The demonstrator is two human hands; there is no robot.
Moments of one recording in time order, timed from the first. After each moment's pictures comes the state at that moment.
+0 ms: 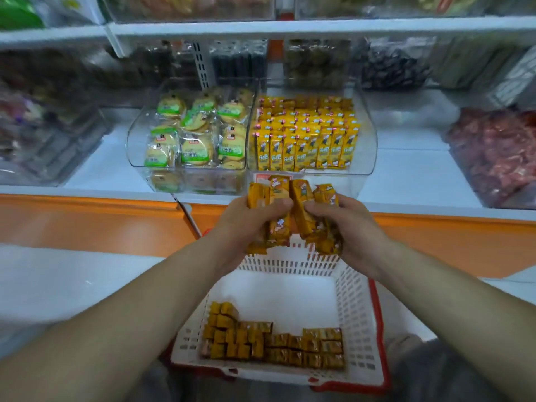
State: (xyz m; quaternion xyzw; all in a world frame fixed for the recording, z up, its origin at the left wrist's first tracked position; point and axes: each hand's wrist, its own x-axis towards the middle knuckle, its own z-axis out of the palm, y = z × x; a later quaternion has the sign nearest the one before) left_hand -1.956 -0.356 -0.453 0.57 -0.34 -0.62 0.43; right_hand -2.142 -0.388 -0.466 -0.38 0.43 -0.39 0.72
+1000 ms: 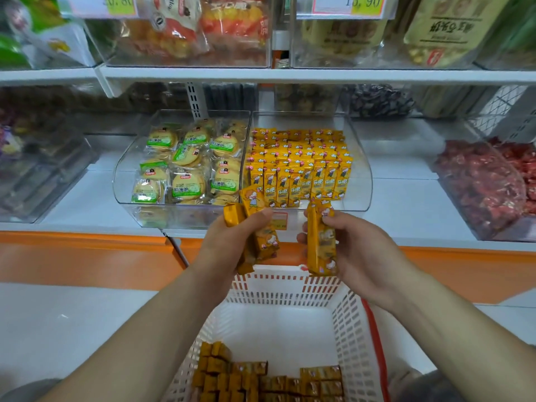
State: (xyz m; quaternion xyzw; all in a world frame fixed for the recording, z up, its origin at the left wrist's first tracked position) left_hand -1.940 -0.383 -0.440 0.56 -0.31 -0.60 0.49; right_hand -2.142 -0.404 -0.428 -0.31 0.40 -0.40 0.76
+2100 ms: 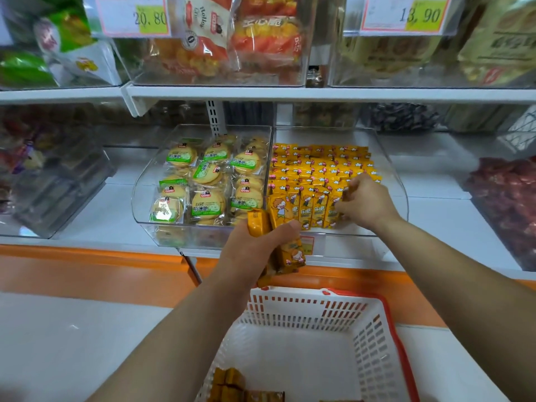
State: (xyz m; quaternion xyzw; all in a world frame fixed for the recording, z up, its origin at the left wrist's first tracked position) left_hand -1.924 -0.410 -0.433 0.59 -0.34 -0.58 0.46; right_hand -2.125 -0.565 -0.460 -0.66 0.67 -0.24 0.24
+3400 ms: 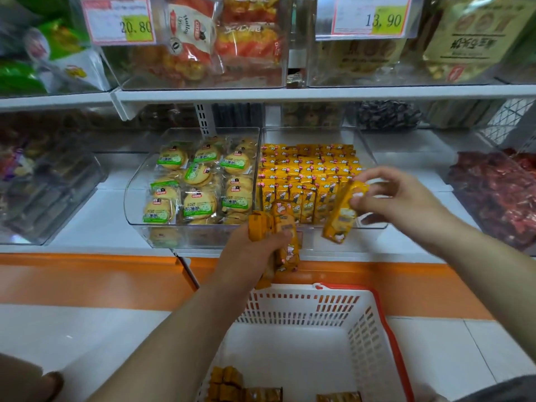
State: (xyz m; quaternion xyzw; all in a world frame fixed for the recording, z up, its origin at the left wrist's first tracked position) left_hand -1.937 -0.400 -0.436 0.61 -0.36 -0.54 0.44; right_hand -2.172 -0.479 -0.395 -0.62 0.51 -0.38 0.46
